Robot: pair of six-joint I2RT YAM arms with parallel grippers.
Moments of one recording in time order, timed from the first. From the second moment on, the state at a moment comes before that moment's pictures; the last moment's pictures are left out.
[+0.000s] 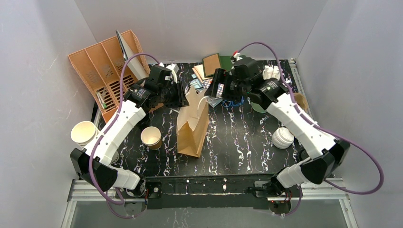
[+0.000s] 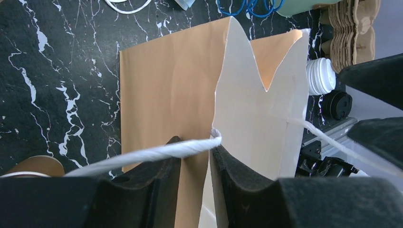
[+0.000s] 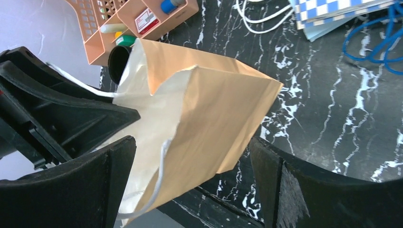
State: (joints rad) left arm -0.53 1.37 1.46 -0.87 0.14 -0.53; right arm 0.67 1.41 1.57 -0.77 -0.12 0.69
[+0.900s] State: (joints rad) left arm -0.53 1.38 1.59 -1.01 -0.10 -0.41; right arm 0.78 1.61 1.81 -1.11 0.35 0.72
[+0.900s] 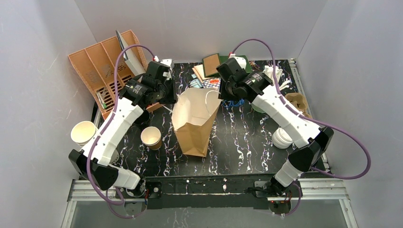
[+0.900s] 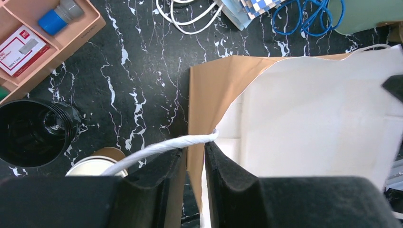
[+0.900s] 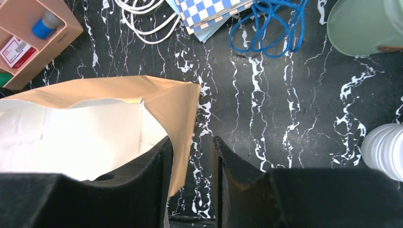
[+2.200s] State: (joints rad) left arm -0.53 1.46 1.71 -0.99 -0.11 -0.37; right arm -0.07 1.08 1.24 -0.80 0.18 0.40
